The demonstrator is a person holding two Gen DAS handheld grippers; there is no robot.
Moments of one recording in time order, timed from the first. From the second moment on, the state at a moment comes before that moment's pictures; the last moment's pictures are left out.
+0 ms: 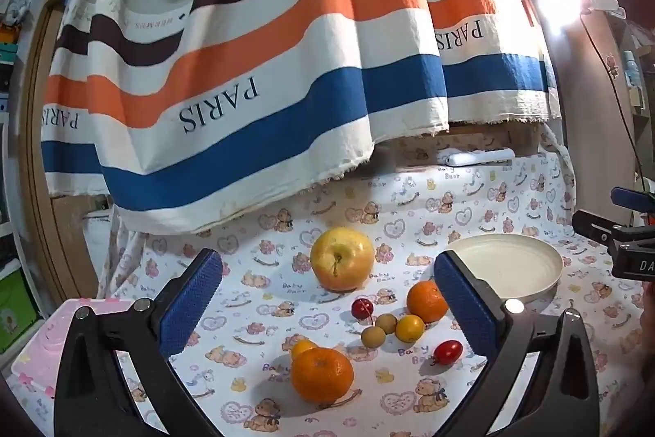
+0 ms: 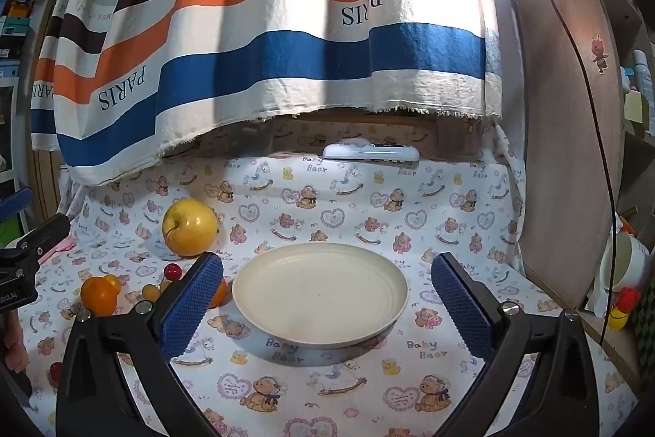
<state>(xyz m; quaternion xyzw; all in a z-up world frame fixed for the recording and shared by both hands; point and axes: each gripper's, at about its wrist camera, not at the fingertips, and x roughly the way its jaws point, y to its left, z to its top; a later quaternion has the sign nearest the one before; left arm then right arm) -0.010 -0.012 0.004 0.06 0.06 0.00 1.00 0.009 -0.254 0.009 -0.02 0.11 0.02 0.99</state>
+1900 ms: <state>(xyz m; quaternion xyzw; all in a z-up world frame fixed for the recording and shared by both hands) 0.007 0.011 -0.002 0.00 0.11 0.02 0.99 0.005 -0.256 0.010 -0.02 0.10 0.02 0.99</state>
